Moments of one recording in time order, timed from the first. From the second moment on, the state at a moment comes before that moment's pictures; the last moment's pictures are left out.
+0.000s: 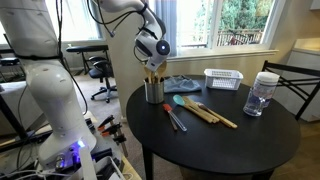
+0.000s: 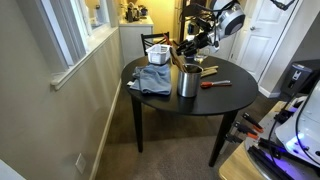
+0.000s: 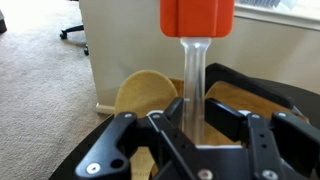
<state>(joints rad) 0.01 0.05 -0.01 -2.37 1.60 2.23 0.71</state>
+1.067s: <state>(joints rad) -0.07 -0.08 -0.10 -2.54 1.60 2.19 0.67</state>
